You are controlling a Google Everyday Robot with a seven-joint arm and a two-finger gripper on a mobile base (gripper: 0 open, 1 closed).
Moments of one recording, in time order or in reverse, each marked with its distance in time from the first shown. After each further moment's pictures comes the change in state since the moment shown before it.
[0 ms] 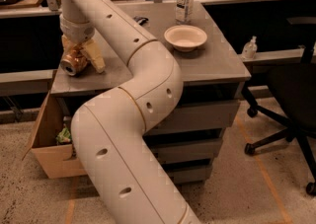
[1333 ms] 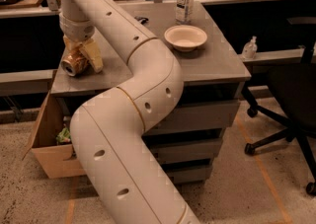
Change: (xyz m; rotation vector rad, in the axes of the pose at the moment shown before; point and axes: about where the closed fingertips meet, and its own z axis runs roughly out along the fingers) arm -0.002 0.001 -0.007 0.000 0.001 0.002
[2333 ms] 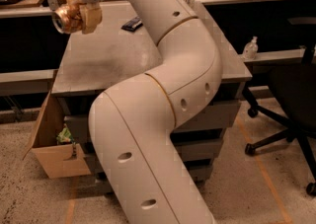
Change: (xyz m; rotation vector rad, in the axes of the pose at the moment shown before) arm -0.002 0.012 -0.140 0.244 -0.008 0.151
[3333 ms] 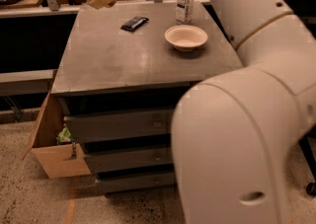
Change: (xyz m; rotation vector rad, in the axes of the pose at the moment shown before) arm 0.003 0.013 -0.104 0.315 -0.299 0.416
